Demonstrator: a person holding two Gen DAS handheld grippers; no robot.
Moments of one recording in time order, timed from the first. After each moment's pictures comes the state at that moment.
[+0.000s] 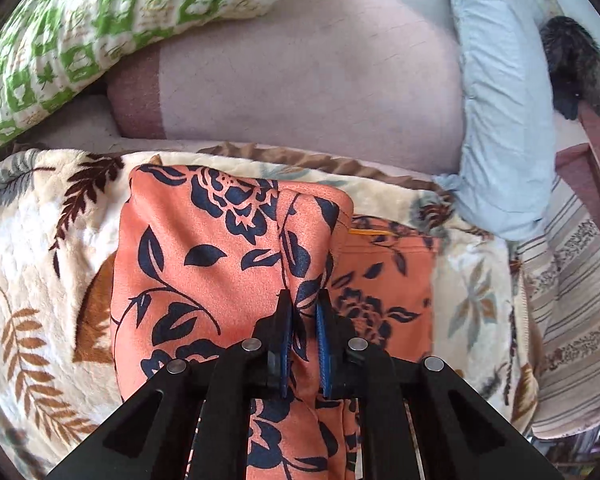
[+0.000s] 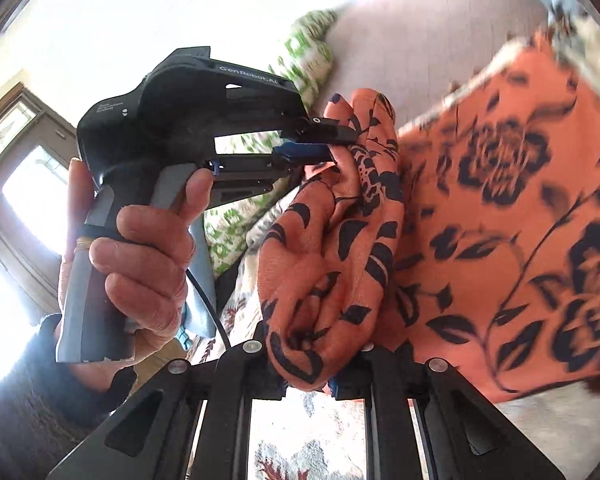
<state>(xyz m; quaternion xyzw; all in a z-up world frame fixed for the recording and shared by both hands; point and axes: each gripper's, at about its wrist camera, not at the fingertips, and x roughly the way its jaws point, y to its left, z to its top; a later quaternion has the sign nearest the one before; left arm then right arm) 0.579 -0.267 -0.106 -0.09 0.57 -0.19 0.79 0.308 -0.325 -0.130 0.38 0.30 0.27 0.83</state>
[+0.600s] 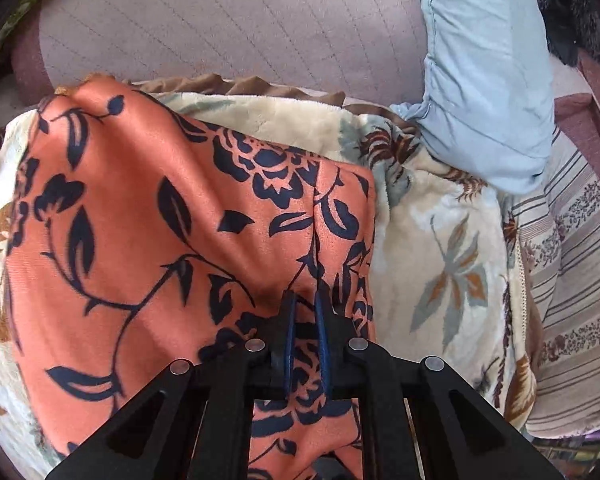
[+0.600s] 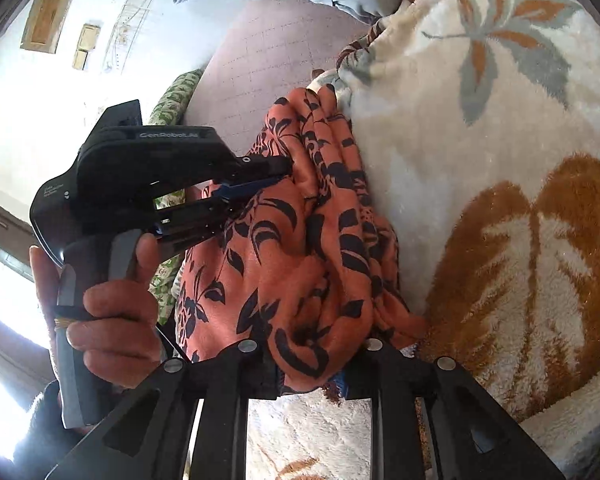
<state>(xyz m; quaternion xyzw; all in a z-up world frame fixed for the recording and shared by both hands) 0.580 -0.387 -0.179 -0.08 0.62 -0.22 0.75 0.291 -0.463 -0.197 0.46 0.38 0.13 0.79</state>
